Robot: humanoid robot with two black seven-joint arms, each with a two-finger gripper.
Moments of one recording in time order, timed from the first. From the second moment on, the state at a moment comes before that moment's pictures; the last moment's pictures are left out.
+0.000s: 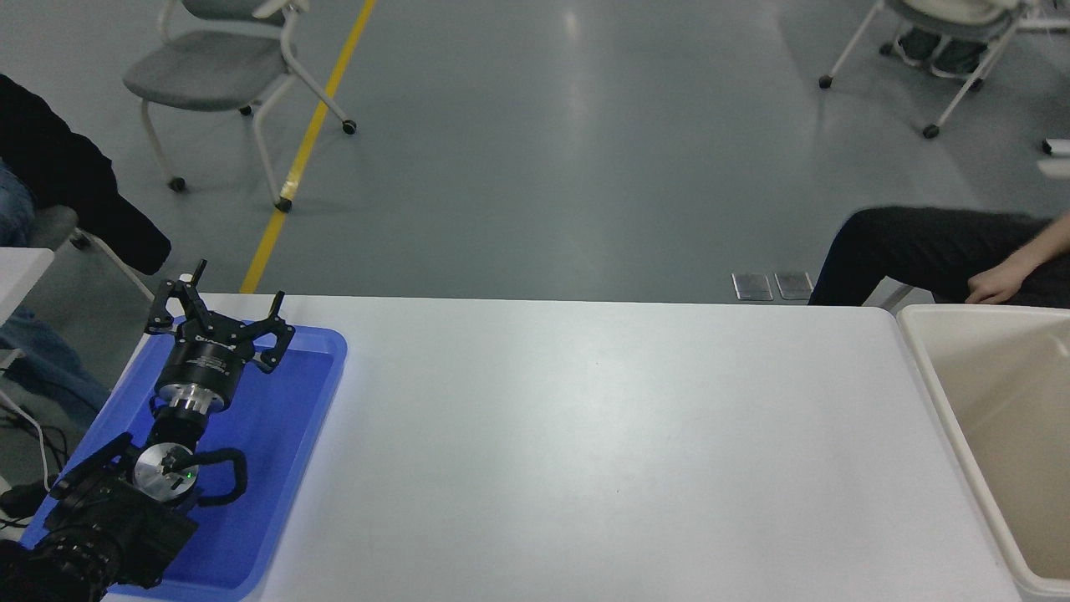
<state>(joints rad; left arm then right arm) -0.63 0.20 -0.89 -0.20 -0.21 -0.79 -0.32 1.56 -0.89 -1.06 0.74 -0.70 0.44 -0.02</state>
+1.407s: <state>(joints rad) -0.63 0.20 -0.89 -0.20 -0.21 -0.79 -0.32 0.67 -0.44 -0.45 0.02 -0.23 0.13 -0.02</state>
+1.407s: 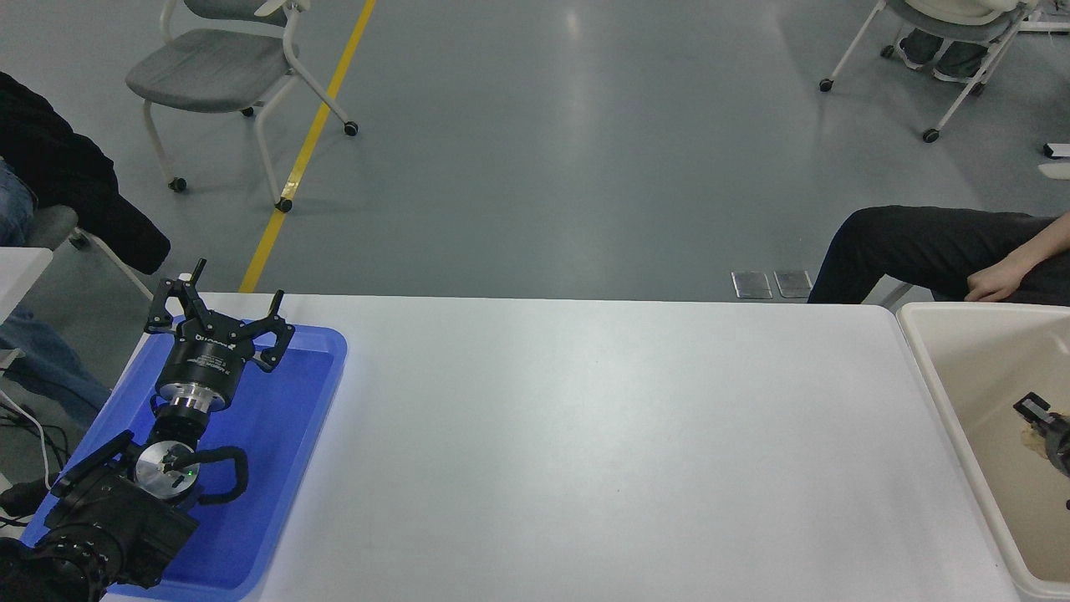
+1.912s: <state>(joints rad) -0.63 0.20 -0.89 -0.20 -0.21 -0.79 -0.32 0.71 -0.41 -0.44 0.02 -0.21 0.14 -0.02</state>
